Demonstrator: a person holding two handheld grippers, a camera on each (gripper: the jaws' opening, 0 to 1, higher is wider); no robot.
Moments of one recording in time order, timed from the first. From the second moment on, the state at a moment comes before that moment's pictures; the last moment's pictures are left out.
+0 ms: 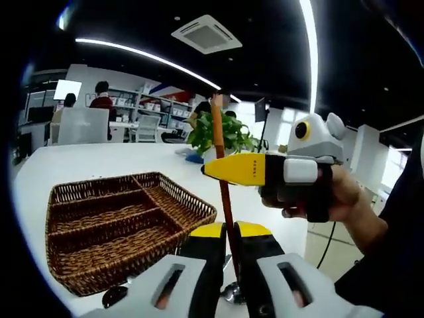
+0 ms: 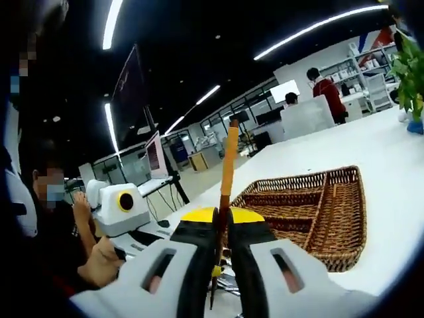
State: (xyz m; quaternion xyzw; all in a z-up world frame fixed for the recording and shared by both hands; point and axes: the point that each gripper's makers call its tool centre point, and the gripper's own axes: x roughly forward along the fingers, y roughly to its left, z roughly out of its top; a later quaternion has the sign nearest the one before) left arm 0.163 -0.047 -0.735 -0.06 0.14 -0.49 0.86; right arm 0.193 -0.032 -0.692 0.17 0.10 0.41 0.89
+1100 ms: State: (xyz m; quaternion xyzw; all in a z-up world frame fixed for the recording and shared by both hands) left arm 0.181 -0.015 -0.747 0.03 0.13 -0.47 0.87; right arm 0.218 -0.048 -0.698 0.12 0.11 0.36 0.92
